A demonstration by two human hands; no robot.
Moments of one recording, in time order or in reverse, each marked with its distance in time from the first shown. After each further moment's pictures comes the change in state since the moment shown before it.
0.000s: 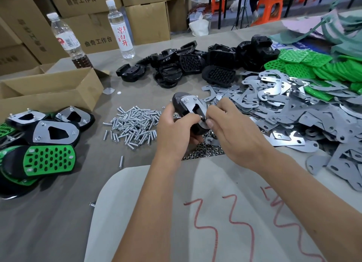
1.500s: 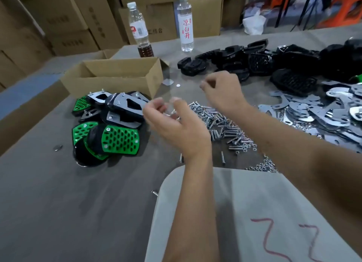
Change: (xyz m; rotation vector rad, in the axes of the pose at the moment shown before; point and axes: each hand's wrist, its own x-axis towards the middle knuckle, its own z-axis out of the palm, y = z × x) left_hand 0.028 0.005 -0.073 -0.144 1.136 0.545; right_hand 0.181 -0.076 0.093 0.215 0.064 0.082
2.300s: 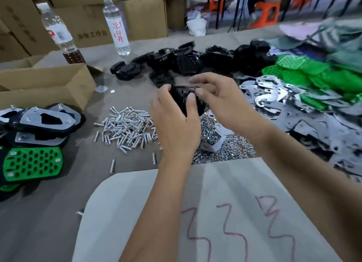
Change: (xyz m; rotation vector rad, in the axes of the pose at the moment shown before) left_hand -0.090 0.003 0.039 0.441 -0.838 0.237; right_hand -0.092 0.067 -0.127 0.438 0.007 0.072
